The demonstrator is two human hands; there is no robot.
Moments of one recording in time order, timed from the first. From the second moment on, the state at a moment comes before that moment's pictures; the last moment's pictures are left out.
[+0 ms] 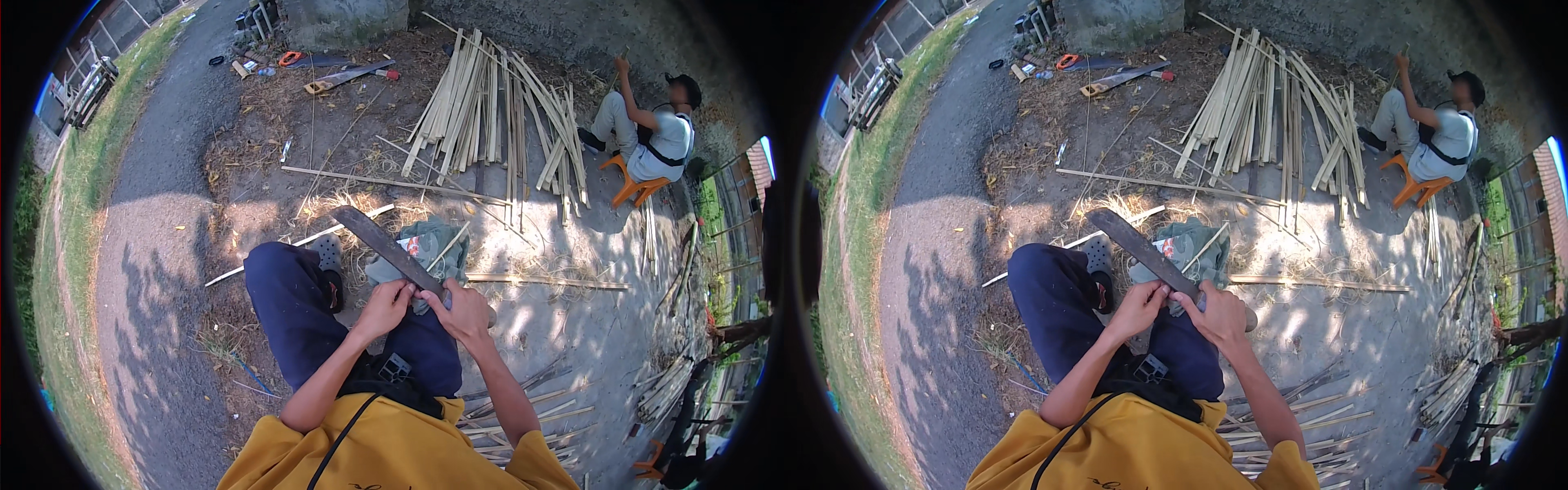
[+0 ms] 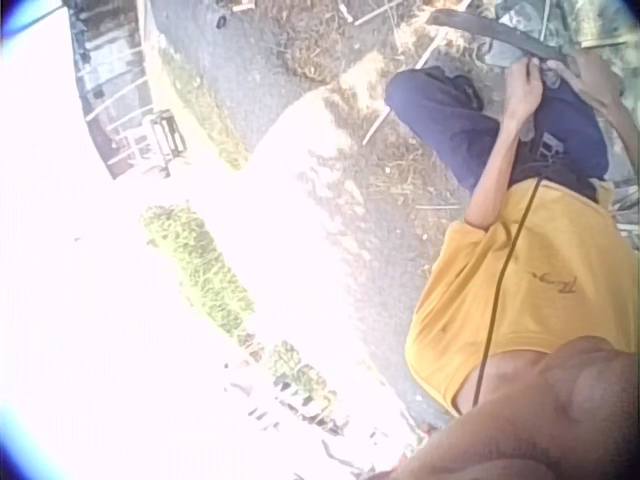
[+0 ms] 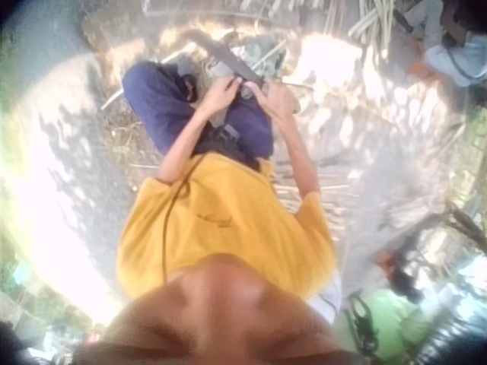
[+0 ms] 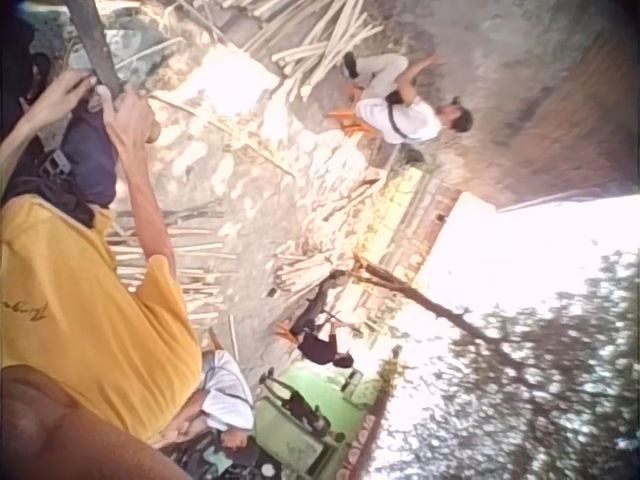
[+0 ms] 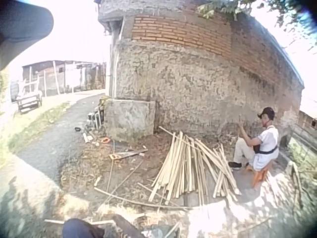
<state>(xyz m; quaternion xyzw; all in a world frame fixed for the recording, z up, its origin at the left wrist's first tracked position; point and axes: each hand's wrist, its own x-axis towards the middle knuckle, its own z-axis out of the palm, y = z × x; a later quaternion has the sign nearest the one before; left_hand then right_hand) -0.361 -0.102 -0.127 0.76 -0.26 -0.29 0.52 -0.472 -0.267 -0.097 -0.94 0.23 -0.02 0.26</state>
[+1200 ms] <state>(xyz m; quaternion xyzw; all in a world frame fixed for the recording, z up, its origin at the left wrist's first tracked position) -0.370 -0.101 -0.118 0.80 -0.25 -0.17 0.52 -0.457 -0.254 -0.119 -0.92 0.23 -0.06 0.31</state>
